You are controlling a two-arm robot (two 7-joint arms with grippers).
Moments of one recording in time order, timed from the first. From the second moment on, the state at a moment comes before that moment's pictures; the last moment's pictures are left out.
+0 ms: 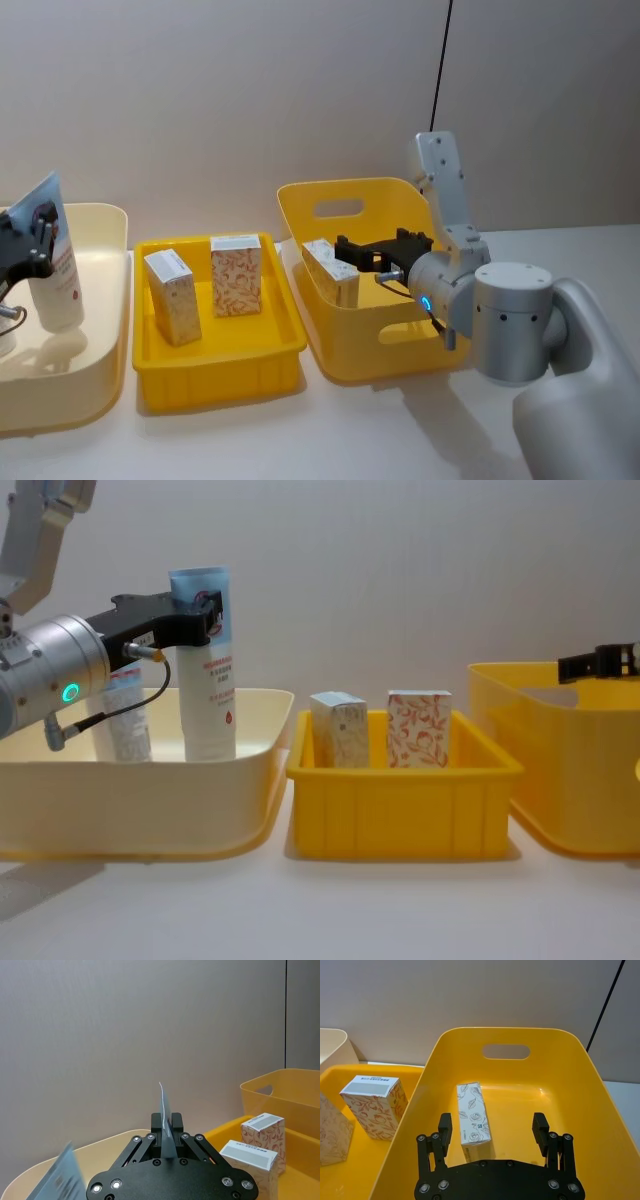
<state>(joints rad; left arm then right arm) -0.60 0.23 0.31 -1.10 -0.31 -0.23 -0.34 0.47 0.12 -0.08 -1.47 0.13 0.67 0.04</state>
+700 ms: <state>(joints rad) -0.56 0.25 0.30 -1.17 -0.32 -0.13 -0.35 0.47 0.12 -0.08 -1.47 0.13 0.67 0.04</state>
